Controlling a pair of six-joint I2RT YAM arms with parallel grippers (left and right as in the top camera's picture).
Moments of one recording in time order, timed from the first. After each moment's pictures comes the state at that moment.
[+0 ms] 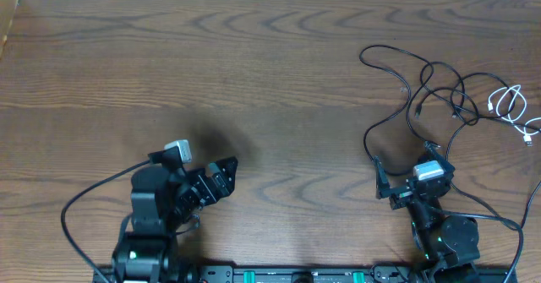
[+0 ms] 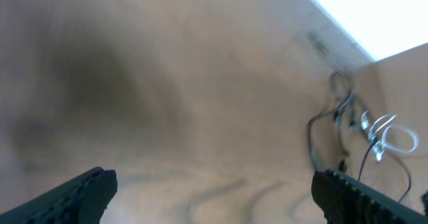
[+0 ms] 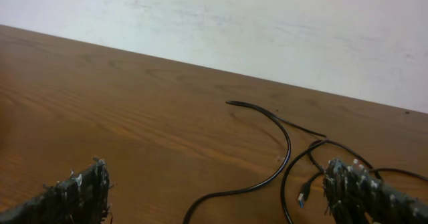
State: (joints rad) left arm -0.06 0.51 0.37 -0.47 0.41 -0.58; right arm 0.25 0.01 0.01 -0.07 -0.01 -0.09
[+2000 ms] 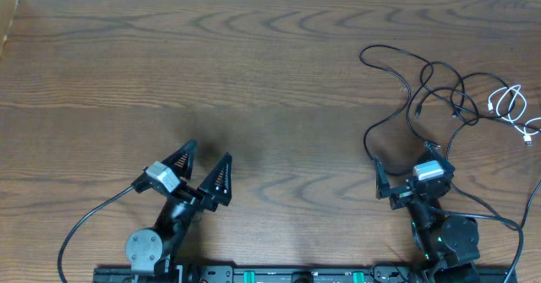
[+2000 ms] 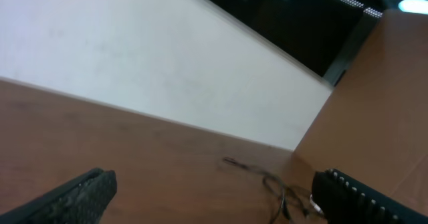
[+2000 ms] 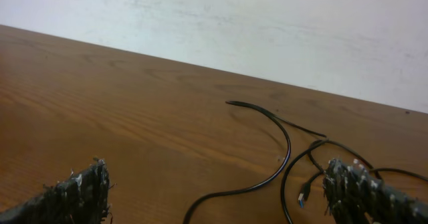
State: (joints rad) left arm -0.06 0.01 0.01 0.17 0.40 -0.58; right arm 0.25 0.01 0.01 -0.07 -0.01 -0.09
